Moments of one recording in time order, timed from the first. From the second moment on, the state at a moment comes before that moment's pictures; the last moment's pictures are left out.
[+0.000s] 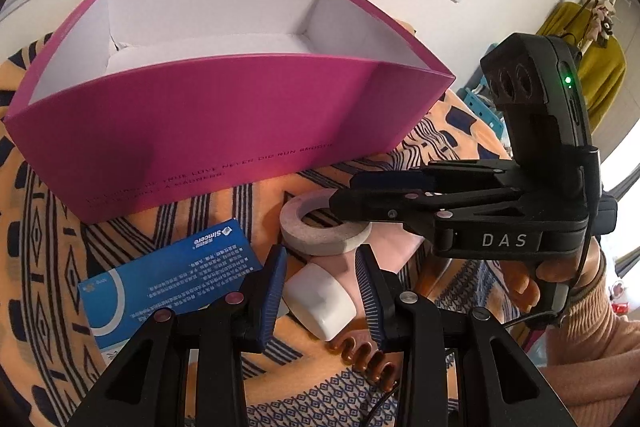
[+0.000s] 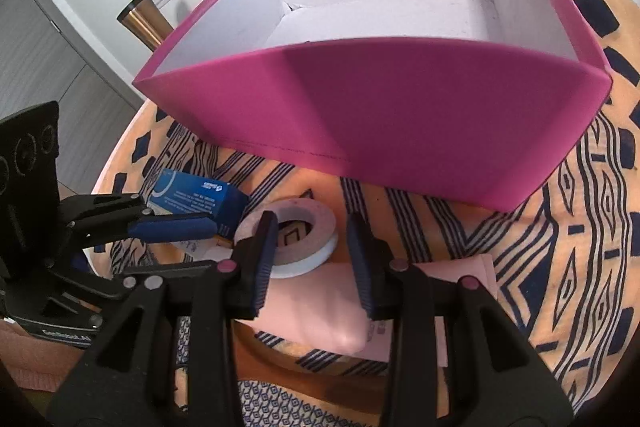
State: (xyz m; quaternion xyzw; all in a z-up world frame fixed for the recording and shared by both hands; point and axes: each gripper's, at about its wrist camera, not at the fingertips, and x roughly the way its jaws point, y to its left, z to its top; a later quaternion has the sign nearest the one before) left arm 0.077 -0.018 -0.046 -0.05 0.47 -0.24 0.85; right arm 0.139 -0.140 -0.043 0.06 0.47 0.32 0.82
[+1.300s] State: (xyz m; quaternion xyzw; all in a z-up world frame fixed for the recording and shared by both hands) left arm 0.076 -0.039 -0.021 -0.04 0.44 -0.26 0.86; right arm 0.107 -0.165 -0.015 0.10 0.40 0.33 0.85
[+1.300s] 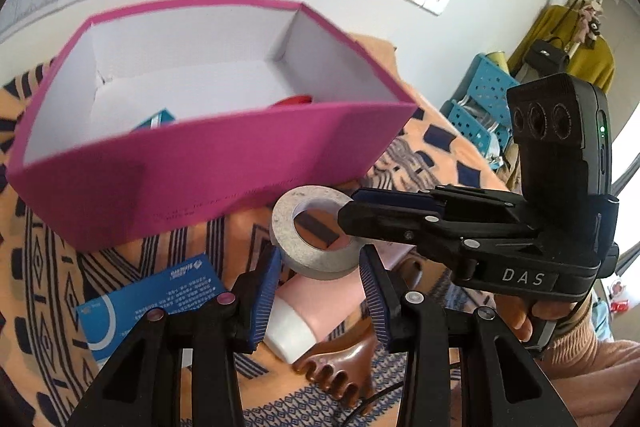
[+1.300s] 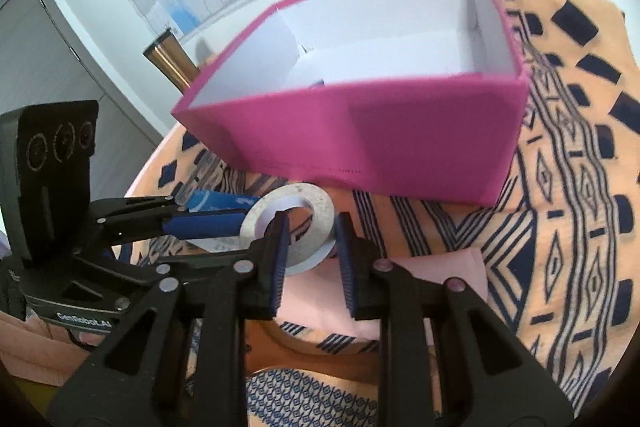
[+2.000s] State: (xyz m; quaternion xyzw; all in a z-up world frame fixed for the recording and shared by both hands) left arm 0.109 -0.056 0.048 -0.02 0.38 -0.26 0.89; right arm 0.119 -0.192 0.070 0.10 0.30 0.31 0.90
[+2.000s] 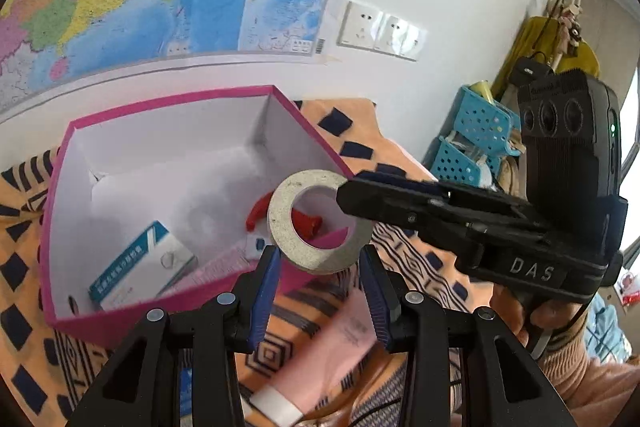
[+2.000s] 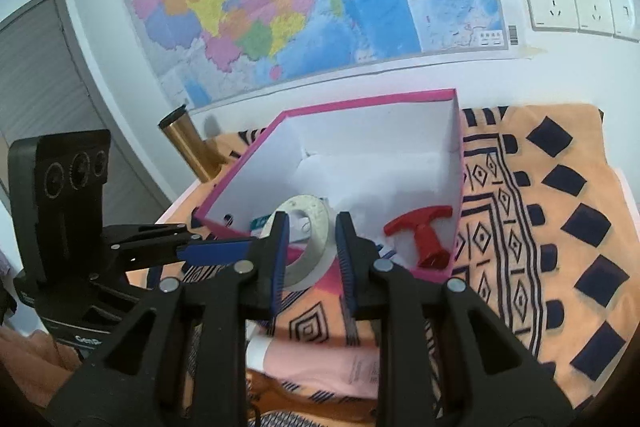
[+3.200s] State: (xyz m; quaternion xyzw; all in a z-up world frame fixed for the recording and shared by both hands) left arm 0.126 -0.028 0.030 -0.03 0.39 -0.23 0.89; right arm 0.145 -0.209 0.046 0.14 0.33 0.28 0.89
